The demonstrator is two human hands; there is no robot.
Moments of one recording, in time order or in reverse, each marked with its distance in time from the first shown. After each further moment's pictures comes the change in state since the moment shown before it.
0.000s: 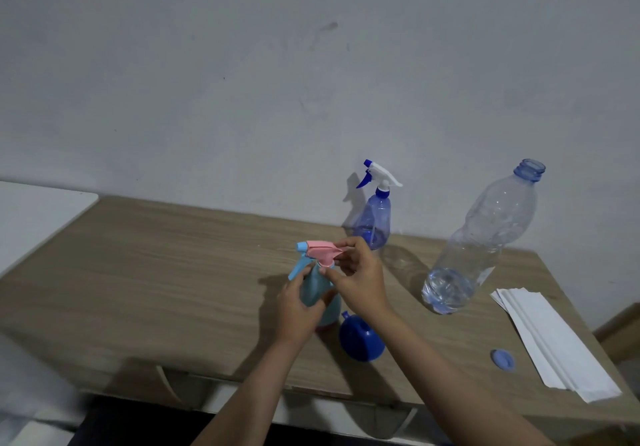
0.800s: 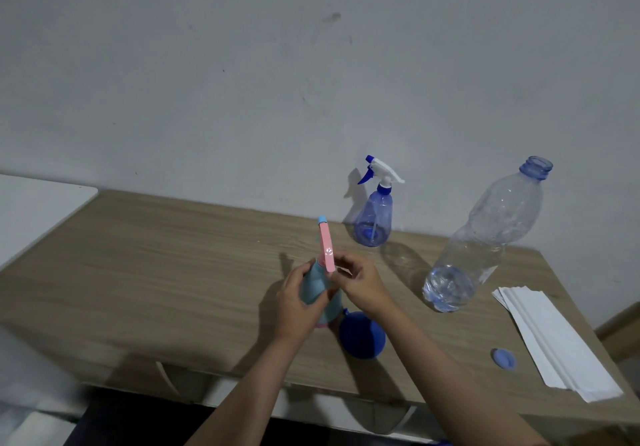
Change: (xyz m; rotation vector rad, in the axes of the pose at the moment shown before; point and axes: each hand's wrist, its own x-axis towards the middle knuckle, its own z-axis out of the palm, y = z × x) left_hand 0.001 -0.007 0.001 0.040 0.003 0.067; right_hand 0.011 0.041 -0.006 0.133 -0.230 0.168
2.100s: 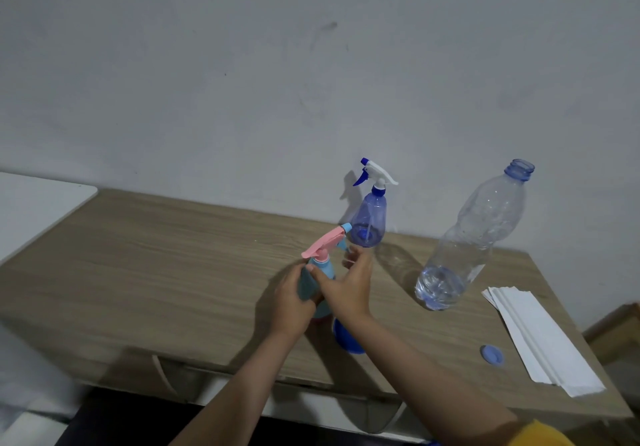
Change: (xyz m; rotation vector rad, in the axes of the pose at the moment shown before) left_hand -0.005 0.009 -0.002 0.036 -0.049 -0.077; right_hand -0.019 -0.005 0.033 -0.224 0.480 0.004
